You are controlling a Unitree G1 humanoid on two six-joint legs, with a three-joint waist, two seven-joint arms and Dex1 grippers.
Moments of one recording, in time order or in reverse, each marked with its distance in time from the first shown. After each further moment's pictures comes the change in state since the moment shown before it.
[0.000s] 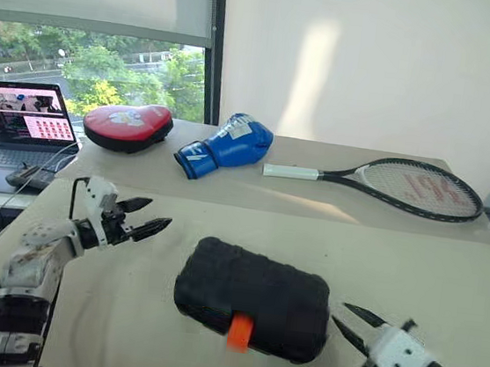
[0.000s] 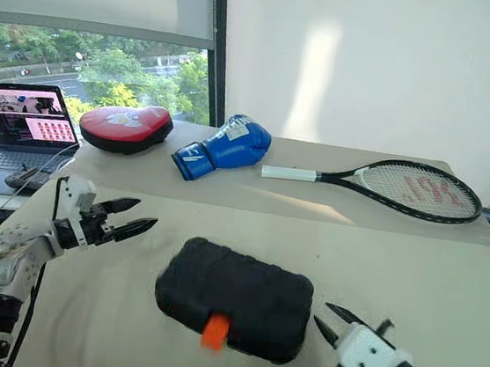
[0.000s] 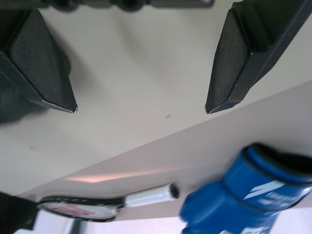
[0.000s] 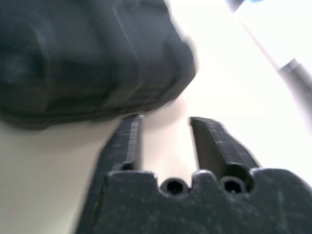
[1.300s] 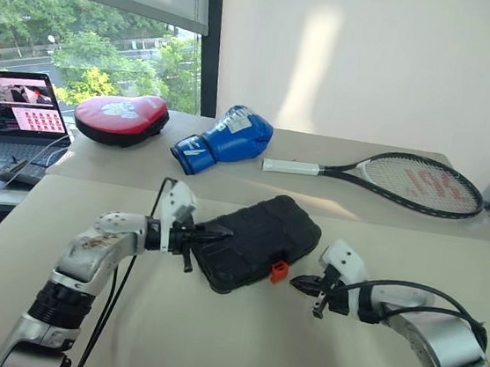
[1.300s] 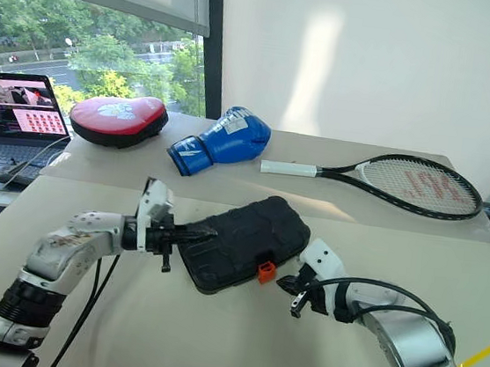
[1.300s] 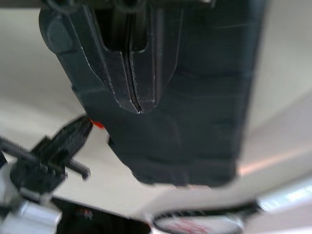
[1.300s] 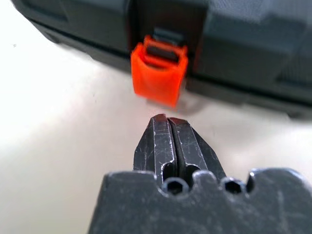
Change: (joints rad) left arm -0.076 -0.053 -0.366 -0.260 0.048 0.177 -0.024; right arm -0.824 -0.024 0.394 0.230 0.211 0.679 0.023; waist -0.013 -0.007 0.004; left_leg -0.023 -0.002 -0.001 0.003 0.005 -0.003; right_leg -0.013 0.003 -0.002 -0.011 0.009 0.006
